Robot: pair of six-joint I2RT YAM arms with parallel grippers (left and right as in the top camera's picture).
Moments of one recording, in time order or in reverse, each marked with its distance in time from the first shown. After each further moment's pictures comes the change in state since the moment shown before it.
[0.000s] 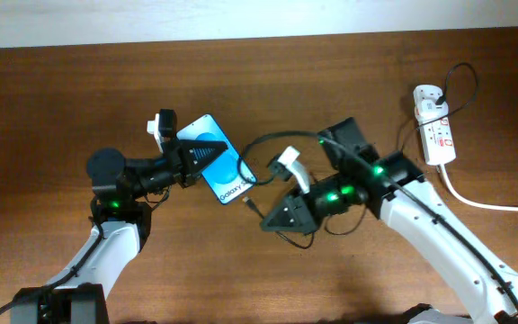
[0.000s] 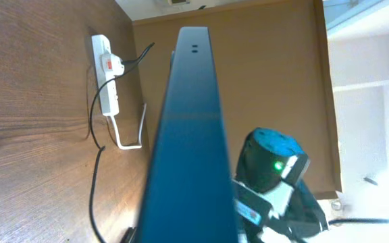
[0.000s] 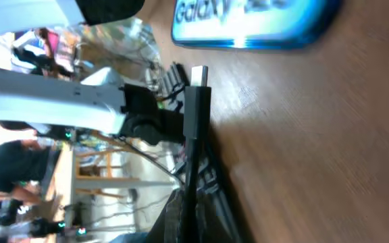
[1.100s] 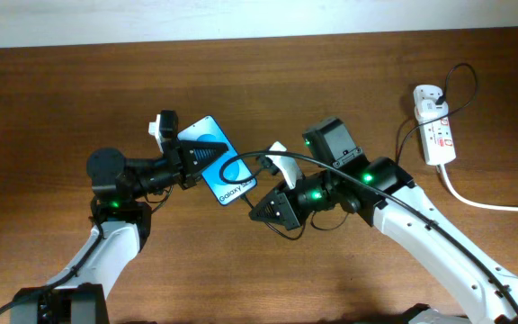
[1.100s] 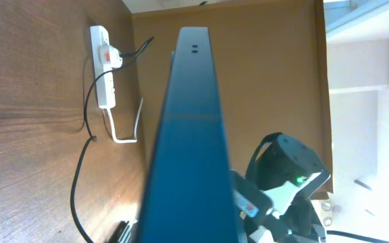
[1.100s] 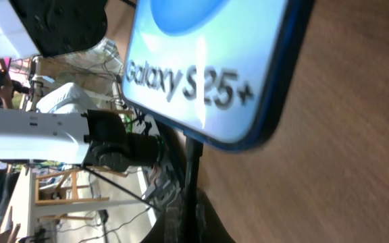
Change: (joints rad) left arm 0.000 0.000 0.000 0.000 0.016 -0.045; right arm 0.058 -0.005 0.000 0.151 0.166 0.156
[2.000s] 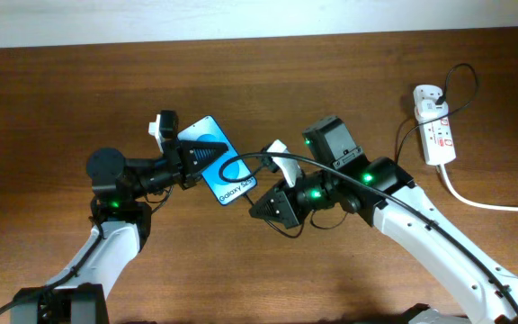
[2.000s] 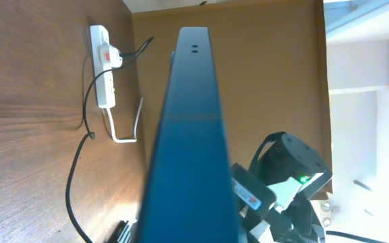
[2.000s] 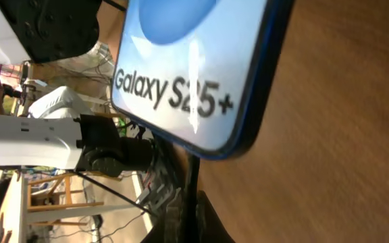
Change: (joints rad) left arm 0.000 0.000 0.000 0.000 0.000 -0.003; right arm -0.008 -0.001 0.000 -0.009 0.026 0.011
